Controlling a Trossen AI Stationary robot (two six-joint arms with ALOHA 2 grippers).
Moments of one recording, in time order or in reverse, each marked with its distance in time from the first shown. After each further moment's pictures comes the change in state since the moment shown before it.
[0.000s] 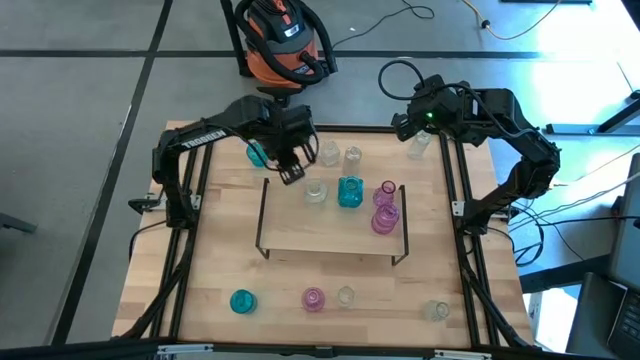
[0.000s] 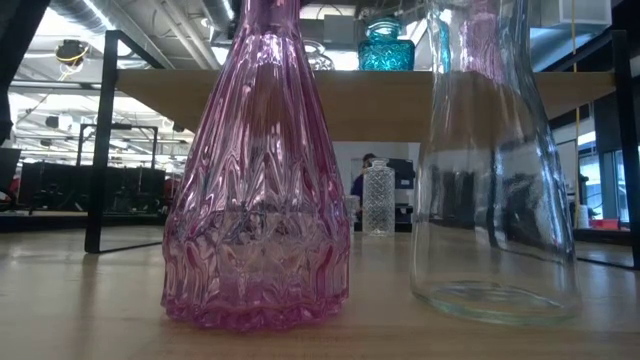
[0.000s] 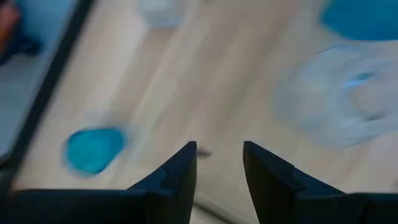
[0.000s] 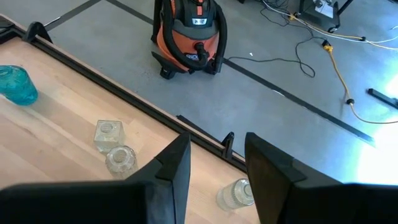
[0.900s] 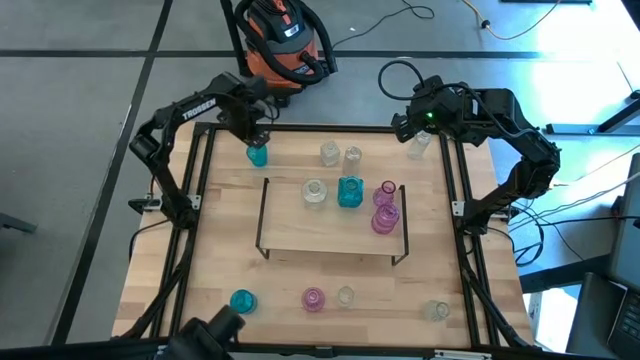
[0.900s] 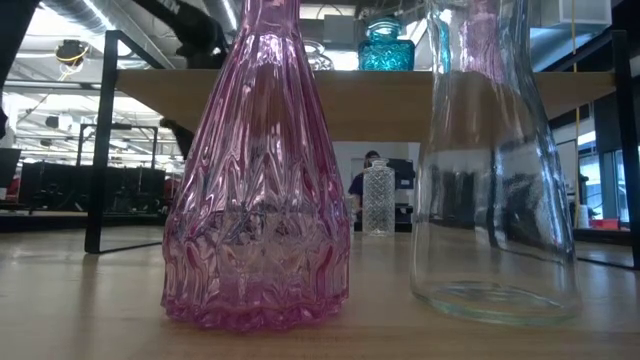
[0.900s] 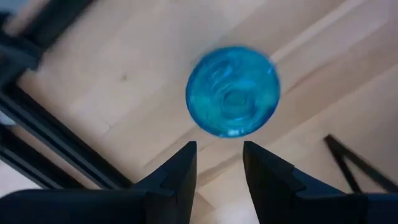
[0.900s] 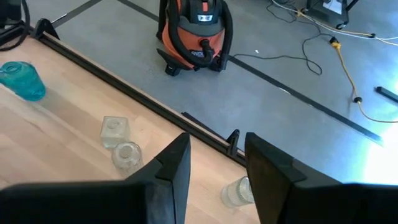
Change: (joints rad) left arm 0.633 -0.085 -0.610 0.230 0.118 0.218; right arm 0.000 0.000 0.000 0.000 -0.027 0.001
